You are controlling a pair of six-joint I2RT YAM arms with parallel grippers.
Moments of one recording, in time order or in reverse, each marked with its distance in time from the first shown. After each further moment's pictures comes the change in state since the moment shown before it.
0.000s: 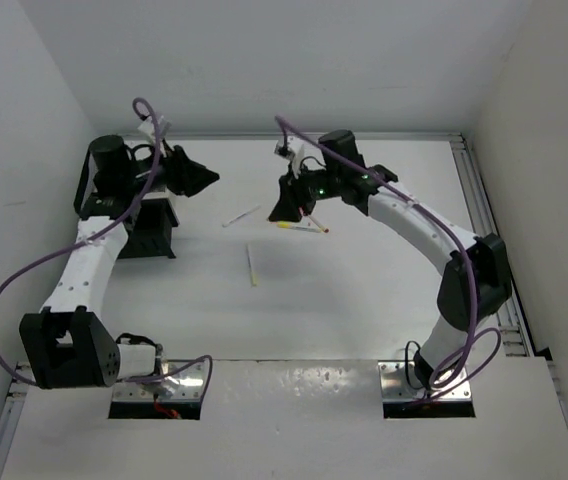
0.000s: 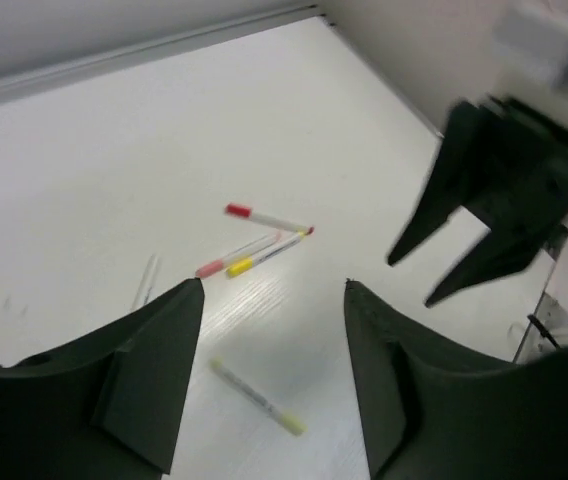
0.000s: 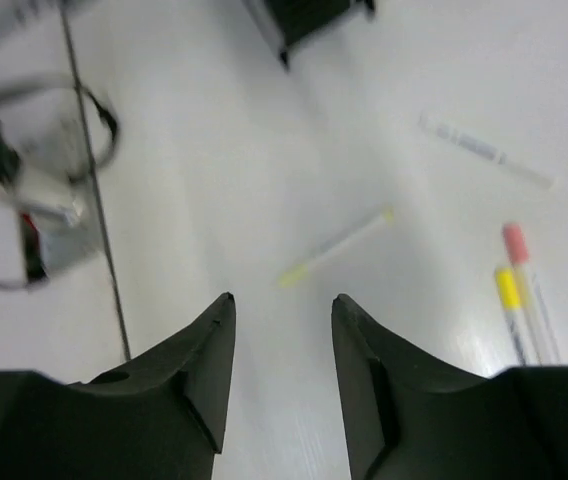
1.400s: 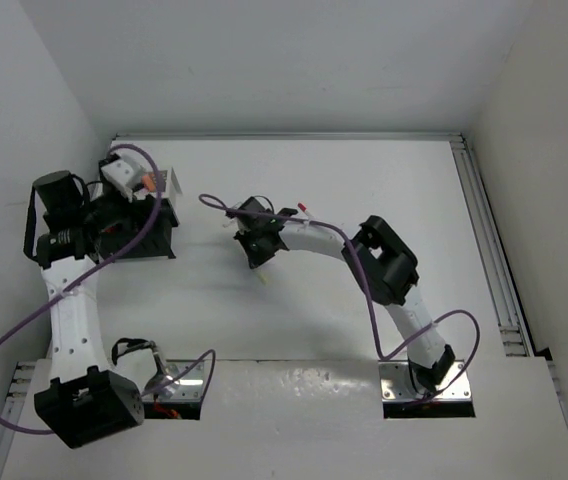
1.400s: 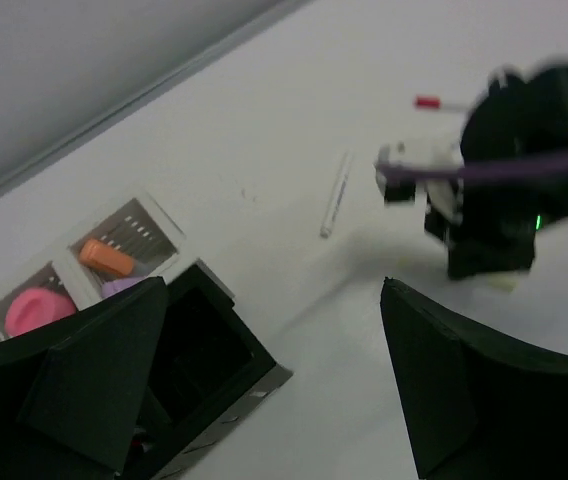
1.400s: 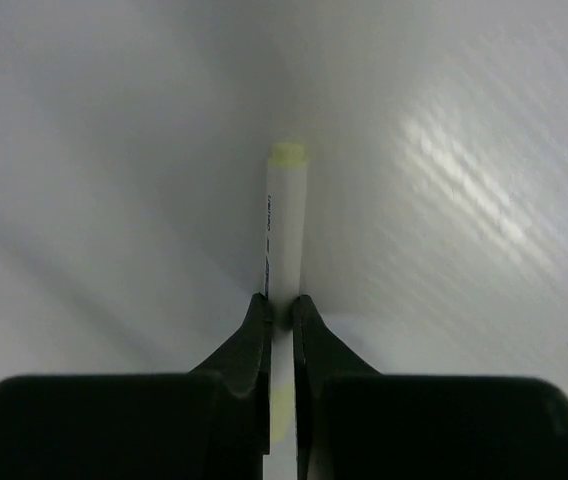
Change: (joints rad) left arm 0.357 -0.279 -0.058 -0.423 -0.039 0.631; right arm 0.335 0.537 0.191 -0.125 0.761 0.268
